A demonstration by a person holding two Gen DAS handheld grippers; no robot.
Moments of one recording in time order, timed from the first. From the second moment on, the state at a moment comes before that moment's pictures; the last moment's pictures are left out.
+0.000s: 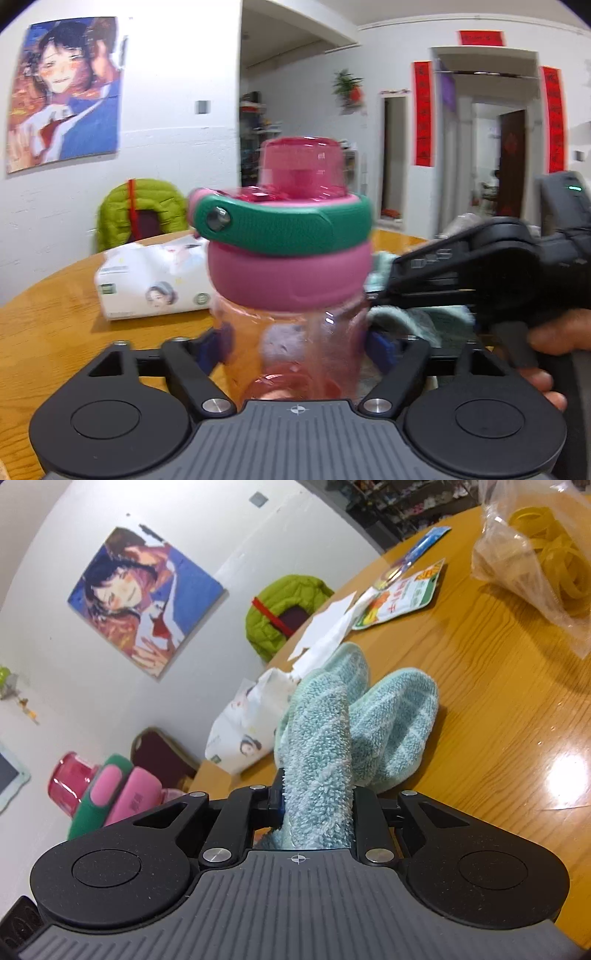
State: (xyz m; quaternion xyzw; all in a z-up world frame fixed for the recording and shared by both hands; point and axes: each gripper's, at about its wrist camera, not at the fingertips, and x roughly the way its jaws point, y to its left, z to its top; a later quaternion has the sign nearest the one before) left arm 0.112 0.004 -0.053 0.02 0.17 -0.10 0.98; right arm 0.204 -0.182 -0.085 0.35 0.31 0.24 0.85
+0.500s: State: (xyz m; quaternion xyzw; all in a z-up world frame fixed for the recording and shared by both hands) left arm 0.099 0.036 -0.060 -0.06 0.12 -0.18 0.97; right arm 0.182 -0.178 -0.072 0.32 0.24 0.28 0.88
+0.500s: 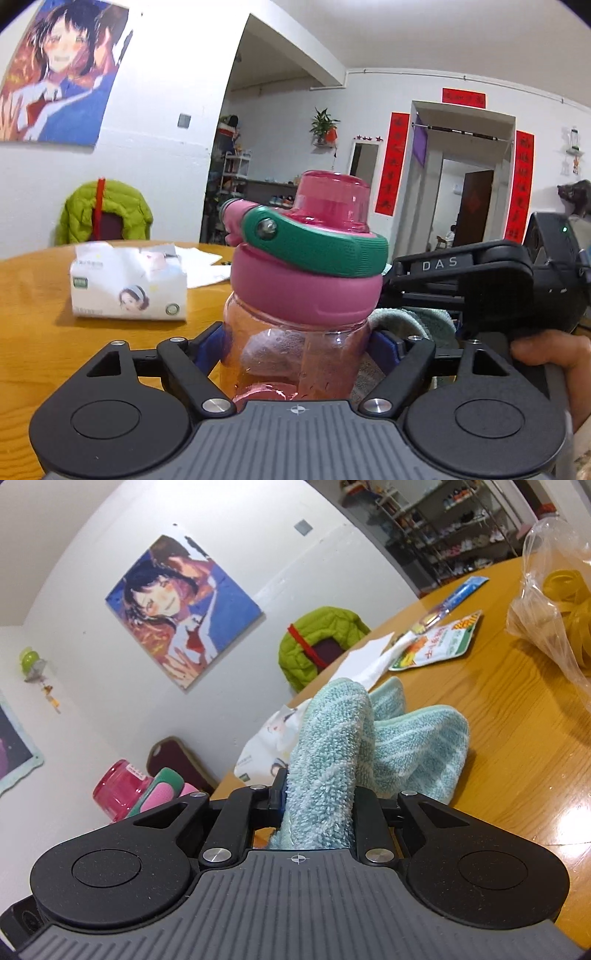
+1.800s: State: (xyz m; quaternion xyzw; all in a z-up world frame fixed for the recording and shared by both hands) left arm 0.098 0.061 -0.052 -0.12 0.16 -0.10 0.98; right arm 0.147 -0.001 0.074 -0.09 0.18 0.35 0.92
